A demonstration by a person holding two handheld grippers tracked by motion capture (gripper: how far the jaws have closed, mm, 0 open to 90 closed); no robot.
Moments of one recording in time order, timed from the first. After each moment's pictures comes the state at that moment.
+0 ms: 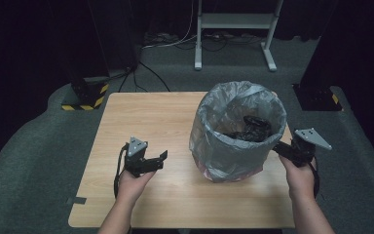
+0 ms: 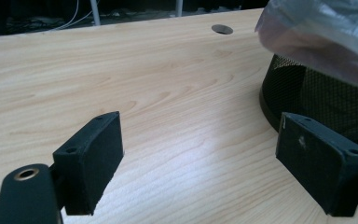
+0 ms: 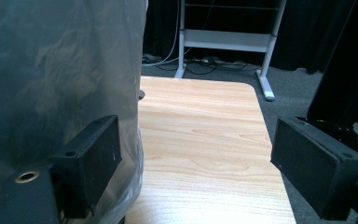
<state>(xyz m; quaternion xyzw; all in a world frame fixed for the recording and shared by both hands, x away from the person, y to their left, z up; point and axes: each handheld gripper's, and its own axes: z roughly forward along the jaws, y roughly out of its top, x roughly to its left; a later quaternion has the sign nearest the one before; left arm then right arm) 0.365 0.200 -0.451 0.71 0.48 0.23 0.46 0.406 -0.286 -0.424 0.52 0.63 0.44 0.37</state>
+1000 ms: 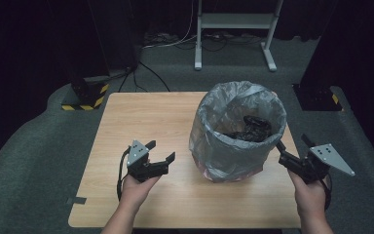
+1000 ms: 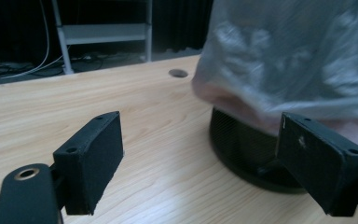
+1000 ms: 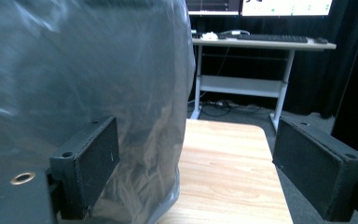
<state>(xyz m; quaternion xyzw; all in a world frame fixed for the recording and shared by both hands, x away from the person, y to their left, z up) 0.343 0.178 -0.427 0.69 0.42 0.24 0.54 0.342 -0.286 -0.393 0.46 0.60 0.52 0.40</state>
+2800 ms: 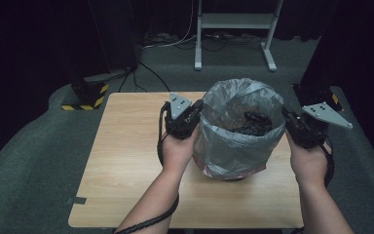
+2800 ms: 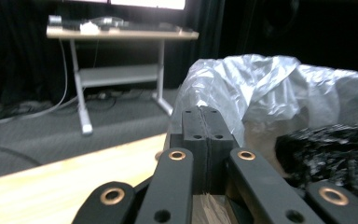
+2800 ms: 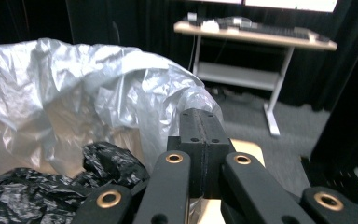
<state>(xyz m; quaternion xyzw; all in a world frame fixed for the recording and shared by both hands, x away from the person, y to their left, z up) 0.391 0.072 -0.306 0.64 0.42 0.30 0.58 0.378 -0.248 -0.300 0.47 0.63 0.48 0.40</state>
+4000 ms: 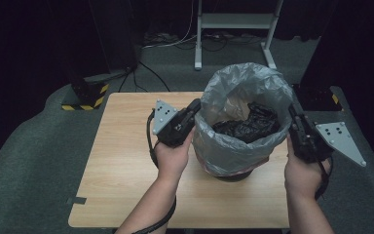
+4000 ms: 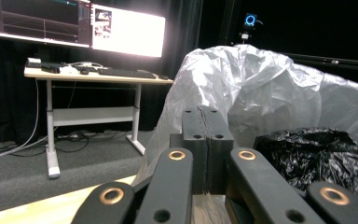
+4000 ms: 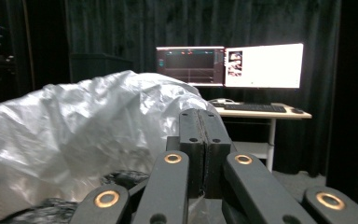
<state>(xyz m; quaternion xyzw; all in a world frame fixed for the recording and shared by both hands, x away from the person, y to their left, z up) 0.365 0.088 -0.303 0.59 0.38 0.28 0.65 0.331 -0.228 -0.289 0.42 0.51 0.58 0.48</state>
